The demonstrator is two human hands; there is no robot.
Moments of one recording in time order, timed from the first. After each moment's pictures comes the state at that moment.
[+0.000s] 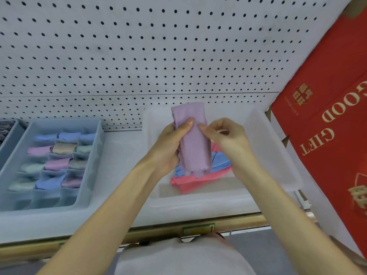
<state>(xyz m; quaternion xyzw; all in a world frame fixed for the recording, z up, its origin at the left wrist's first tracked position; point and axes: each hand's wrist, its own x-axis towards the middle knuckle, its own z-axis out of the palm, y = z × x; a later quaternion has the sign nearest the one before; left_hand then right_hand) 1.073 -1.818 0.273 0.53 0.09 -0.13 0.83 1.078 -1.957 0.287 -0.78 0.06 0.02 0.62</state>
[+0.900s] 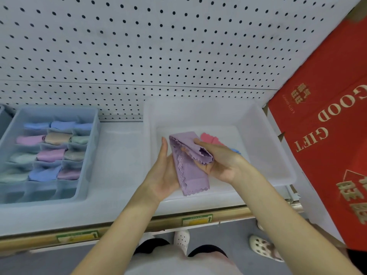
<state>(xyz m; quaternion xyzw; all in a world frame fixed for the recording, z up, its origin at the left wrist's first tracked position) 1.031 -1.795 0.211 0.29 0.16 -0.30 0.90 1.063 -1.934 0.270 -0.46 0.25 0.33 0.78</state>
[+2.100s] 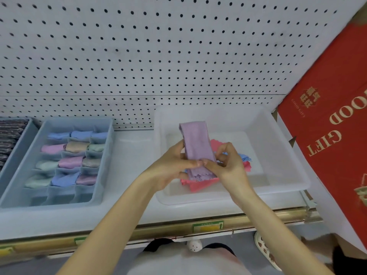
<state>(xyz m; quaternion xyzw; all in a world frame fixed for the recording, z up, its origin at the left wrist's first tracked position) 1.046 -1.776 0.247 0.64 0.04 -0.28 0.72 1.033 -1.943 0.236 -0.76 0.04 0.04 0.65</state>
